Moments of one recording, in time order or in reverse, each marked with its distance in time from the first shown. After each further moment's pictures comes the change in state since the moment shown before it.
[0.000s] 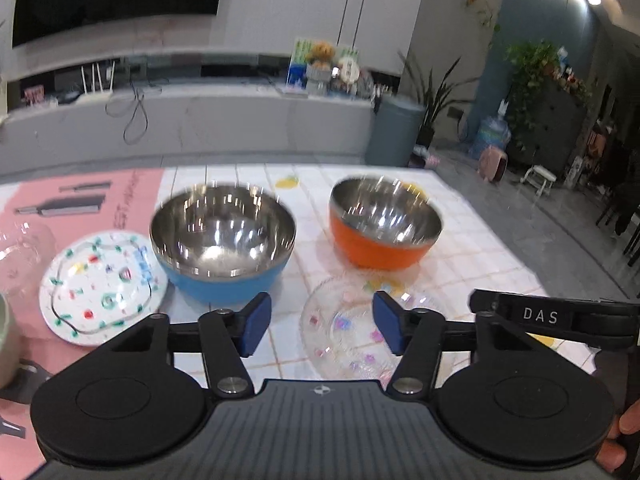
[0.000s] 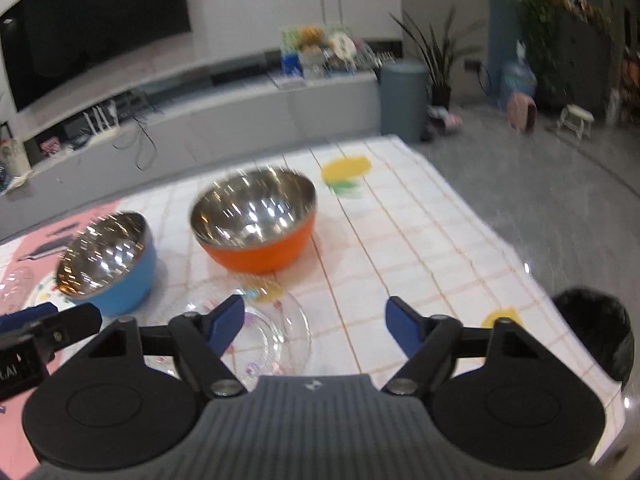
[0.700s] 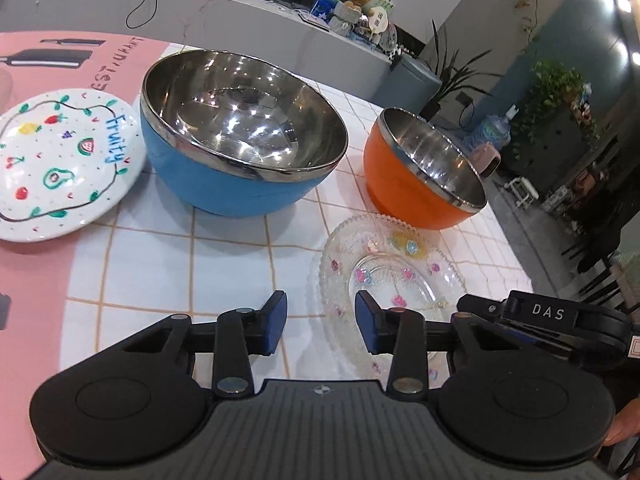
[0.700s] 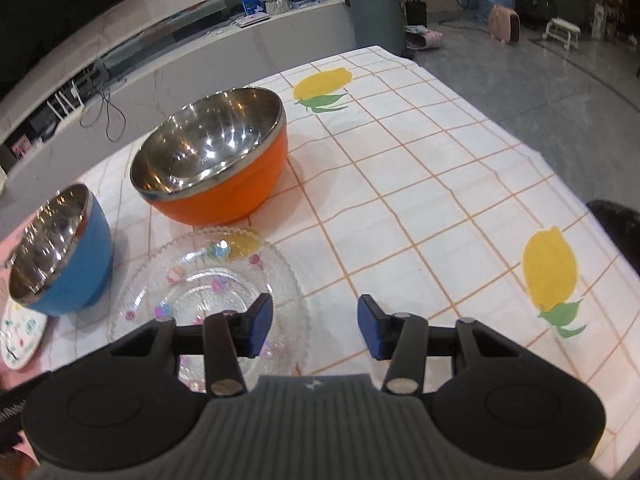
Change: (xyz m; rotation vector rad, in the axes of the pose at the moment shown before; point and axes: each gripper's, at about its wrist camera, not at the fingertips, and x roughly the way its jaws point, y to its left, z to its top) left arm 0.053 0.057 -0.021 -0.274 0.157 -0.154; right arm 0.065 -0.011 -0.006 0.162 0.180 0.013
